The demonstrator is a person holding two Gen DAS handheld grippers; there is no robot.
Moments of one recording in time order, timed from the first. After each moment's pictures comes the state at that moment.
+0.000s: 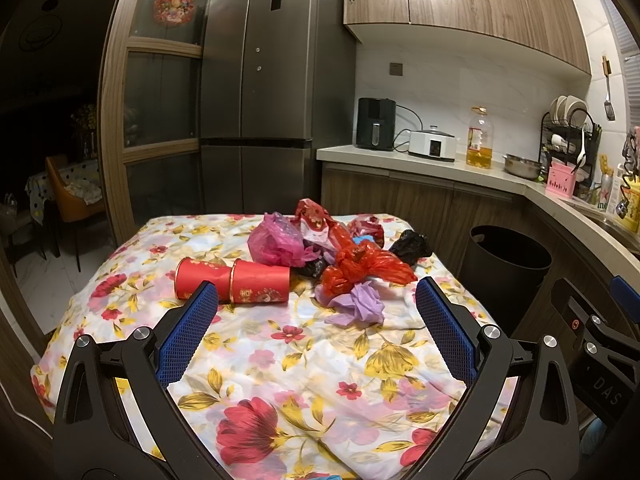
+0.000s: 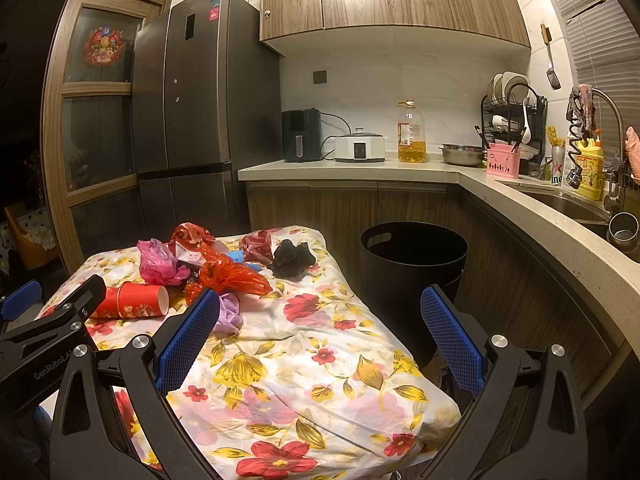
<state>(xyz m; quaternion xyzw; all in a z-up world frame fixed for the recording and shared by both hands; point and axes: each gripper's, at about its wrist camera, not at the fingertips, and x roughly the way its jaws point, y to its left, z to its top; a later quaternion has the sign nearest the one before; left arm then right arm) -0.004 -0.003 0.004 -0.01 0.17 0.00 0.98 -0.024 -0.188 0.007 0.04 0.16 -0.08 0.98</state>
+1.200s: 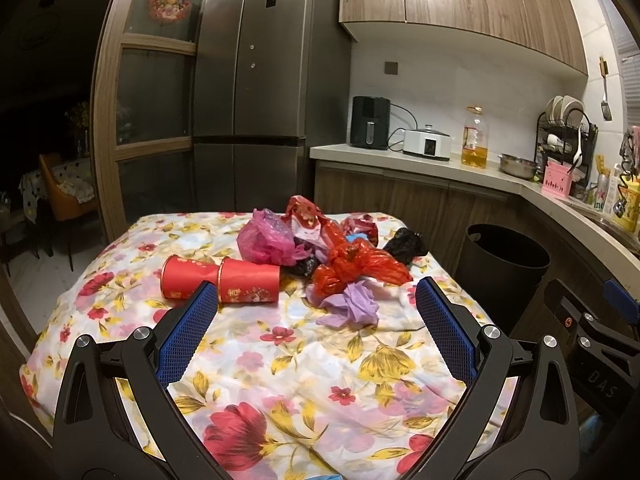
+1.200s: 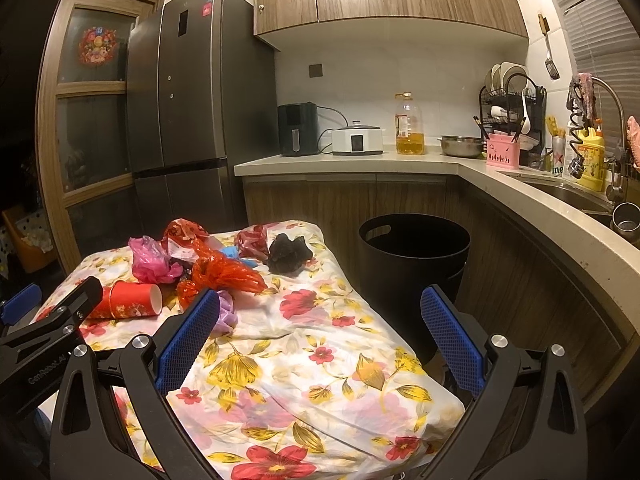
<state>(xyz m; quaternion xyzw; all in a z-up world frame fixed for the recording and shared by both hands) 0.009 -0.016 -0.001 -0.02 0.18 -0.01 0.98 -0.009 -0.193 -0.009 0.04 0.17 -0.08 0.98</state>
